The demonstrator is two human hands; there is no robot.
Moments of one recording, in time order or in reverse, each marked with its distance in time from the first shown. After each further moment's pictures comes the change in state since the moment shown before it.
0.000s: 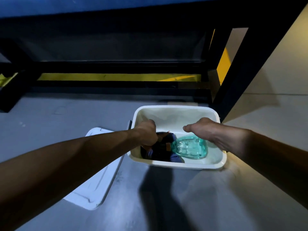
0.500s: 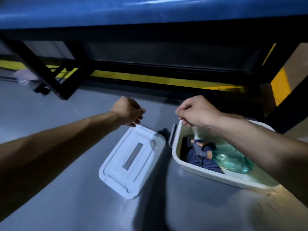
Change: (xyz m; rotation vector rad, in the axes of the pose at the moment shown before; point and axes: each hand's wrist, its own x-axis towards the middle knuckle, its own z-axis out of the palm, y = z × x) left_hand -0.075 -0.153 -0.108 -0.581 0.442 -0.123; right_hand -0.018 -0.138 0.094 0.016 -0.040 -0.517
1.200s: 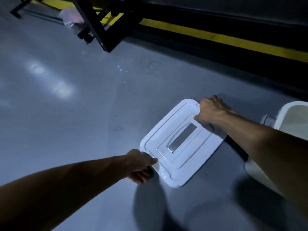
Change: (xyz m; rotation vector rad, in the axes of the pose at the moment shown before) left_hand -0.075 -0.234 0.036 -0.206 -0.405 -0.877; right_hand 0.114 0.024 0.199 -0.911 -0.282 0.018
